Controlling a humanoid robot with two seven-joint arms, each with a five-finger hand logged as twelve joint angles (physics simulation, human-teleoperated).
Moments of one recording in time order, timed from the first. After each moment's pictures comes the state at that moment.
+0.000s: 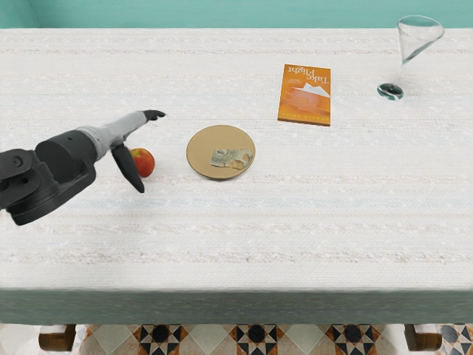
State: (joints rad) left arm -1.00 0.69 -0.30 -1.64 1.13 0.13 0.61; right arm -0.06 0.00 -0.20 0.24 -0.05 0.07 -0.37
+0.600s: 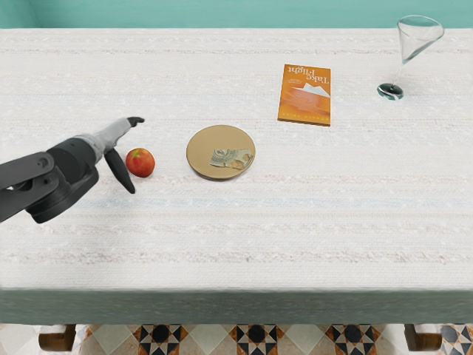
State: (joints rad) left arm -0.95 0.60 -0.29 -1.42 1.15 0.19 0.61; right arm -0.06 0.00 -0.20 0.24 -0.05 0.06 -0.37
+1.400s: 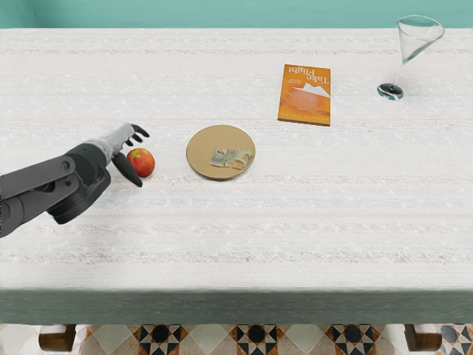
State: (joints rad) left arm -0.93 0.49 -0.28 -1.29 1.15 0.23 0.61; right arm -0.06 0.00 -0.20 0.24 -0.06 0.06 -0.37
